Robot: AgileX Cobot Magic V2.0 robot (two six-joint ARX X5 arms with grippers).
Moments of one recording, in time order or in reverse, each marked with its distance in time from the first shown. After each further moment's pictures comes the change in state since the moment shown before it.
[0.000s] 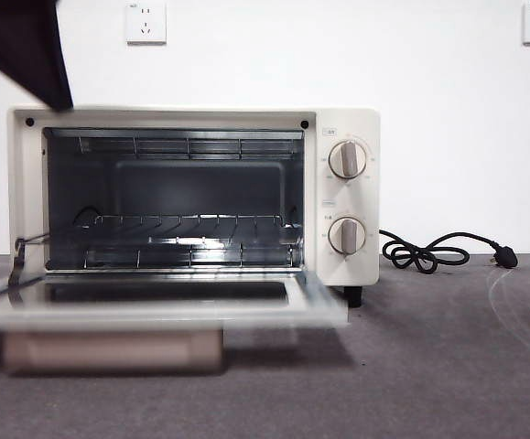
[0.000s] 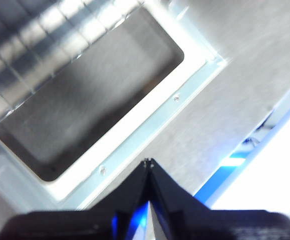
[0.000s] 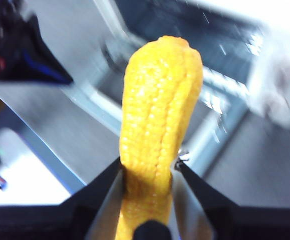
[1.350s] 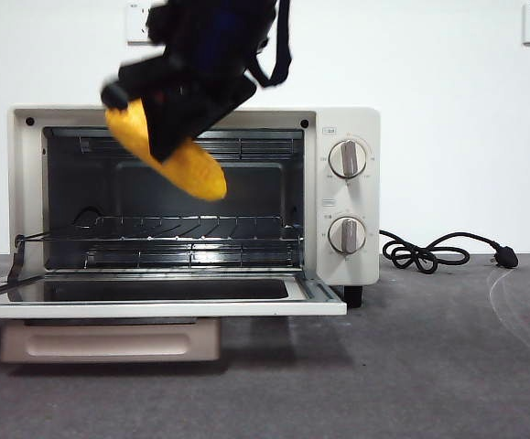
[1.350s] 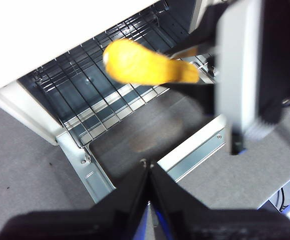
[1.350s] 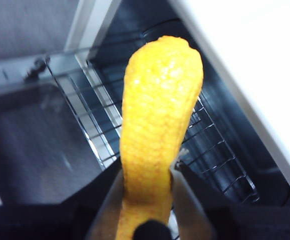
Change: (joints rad) left arm -0.008 -0.307 0.000 0.019 -0.233 -0.039; right arm 0.169 0.623 0.002 0.690 0.462 -0.692
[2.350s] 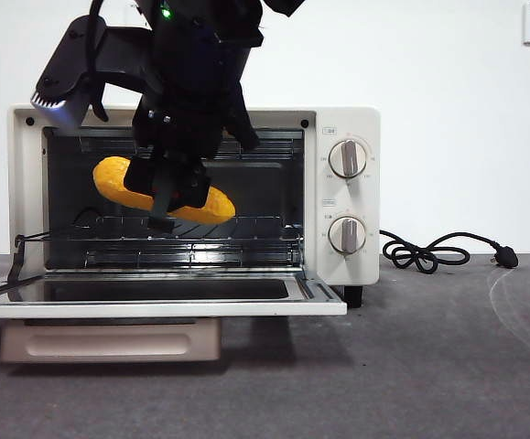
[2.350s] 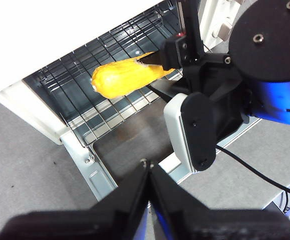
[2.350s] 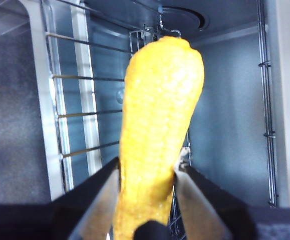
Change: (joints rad) left arm 0.000 0.000 0.000 0.000 -0.011 0.000; right arm 0.004 0.170 0.000 0.227 0.172 -0.513
